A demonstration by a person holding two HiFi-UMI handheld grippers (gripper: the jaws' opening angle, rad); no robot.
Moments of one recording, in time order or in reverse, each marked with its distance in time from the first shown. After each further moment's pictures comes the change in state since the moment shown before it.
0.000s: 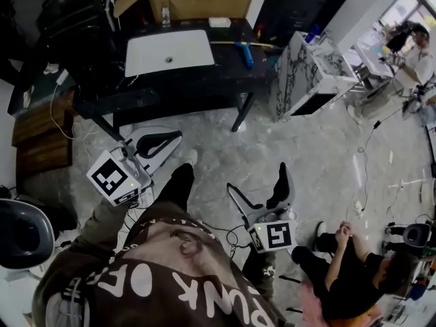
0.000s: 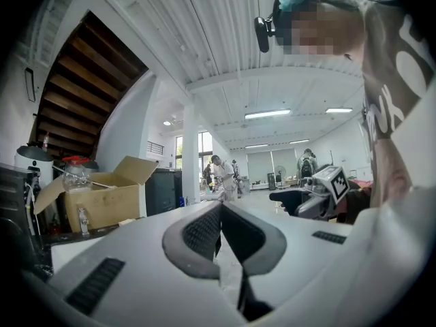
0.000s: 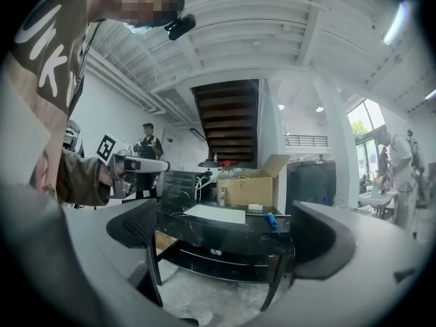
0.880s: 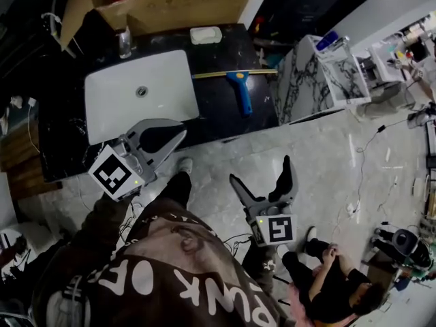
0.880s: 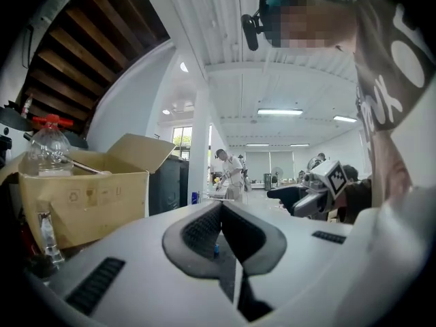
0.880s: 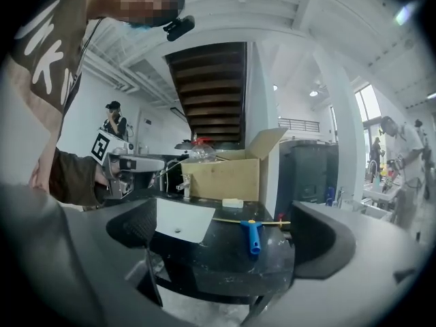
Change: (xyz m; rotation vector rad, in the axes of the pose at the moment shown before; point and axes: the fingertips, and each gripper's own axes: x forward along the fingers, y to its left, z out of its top) left arm 0.230 0.313 -0.075 -0.101 0.051 -0.082; right arm 0.329 -0.206 -0.025 0.056 0.131 -0.099
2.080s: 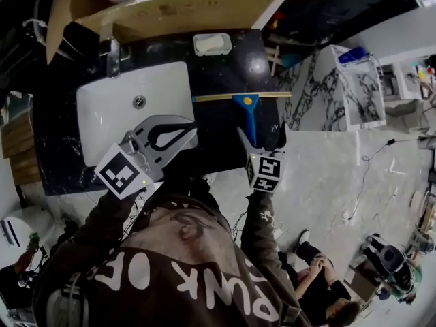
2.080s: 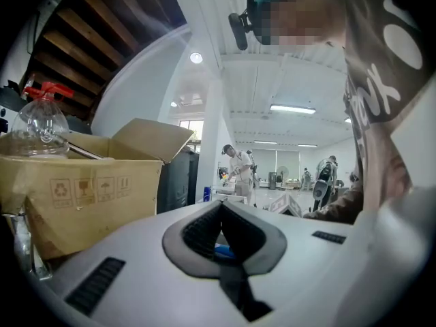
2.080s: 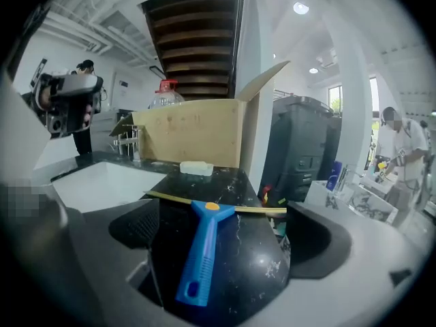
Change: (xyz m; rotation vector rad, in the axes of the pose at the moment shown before) left arm 0.092 0.120 -0.024 -0.074 0.061 0.022; right arm 0.237 -0.138 -0.116 -0.034 0.316 -0.105
